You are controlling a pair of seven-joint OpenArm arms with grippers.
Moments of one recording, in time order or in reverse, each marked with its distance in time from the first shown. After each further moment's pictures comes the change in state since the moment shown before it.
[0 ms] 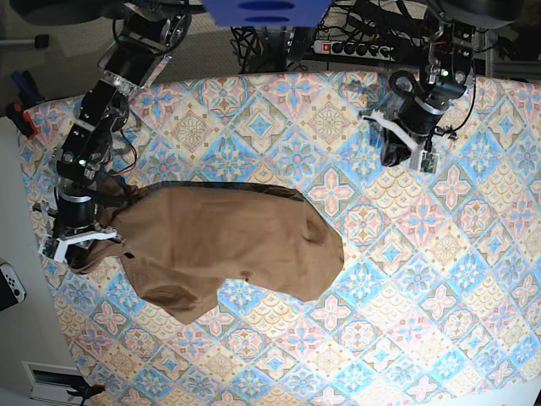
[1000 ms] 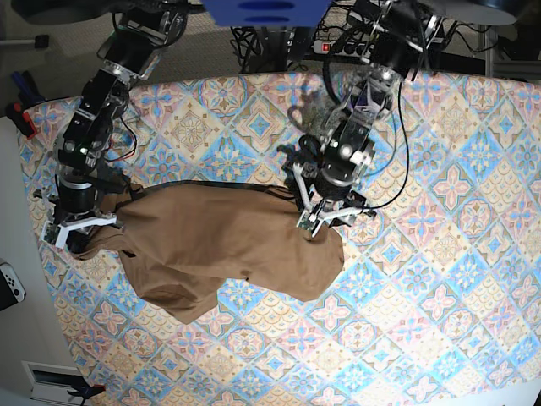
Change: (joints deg) left arm -32.1 15.0 26.0 -29.6 35.1 -0.4 5.6; right arm -4.2 0.3 0.0 0.1 0.0 -0.1 -0.2
